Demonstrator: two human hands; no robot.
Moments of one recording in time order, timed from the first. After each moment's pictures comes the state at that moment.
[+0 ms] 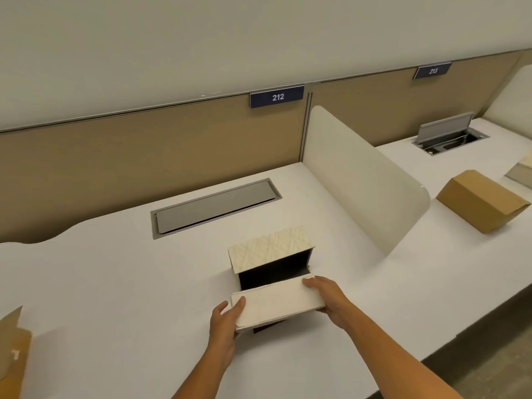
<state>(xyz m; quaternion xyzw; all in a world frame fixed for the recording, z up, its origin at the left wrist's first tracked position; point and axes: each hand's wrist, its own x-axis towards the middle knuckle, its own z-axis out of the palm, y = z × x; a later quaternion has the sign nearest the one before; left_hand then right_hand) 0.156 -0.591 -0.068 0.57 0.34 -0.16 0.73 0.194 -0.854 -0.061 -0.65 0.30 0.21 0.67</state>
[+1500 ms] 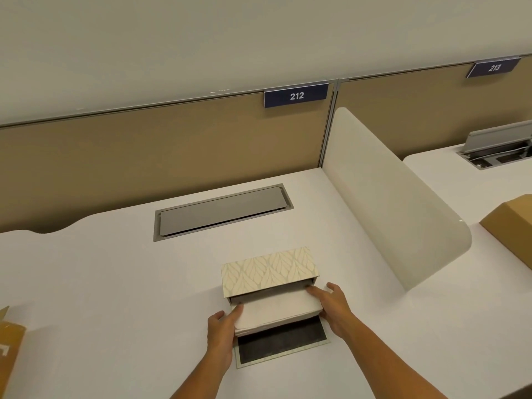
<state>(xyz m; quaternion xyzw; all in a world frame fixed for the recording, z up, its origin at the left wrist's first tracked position) 0.215 -0.628 -0.100 0.58 0.43 -0.12 0.68 0.276 -0.886 -0.102 -0.64 0.34 0.20 0.66</state>
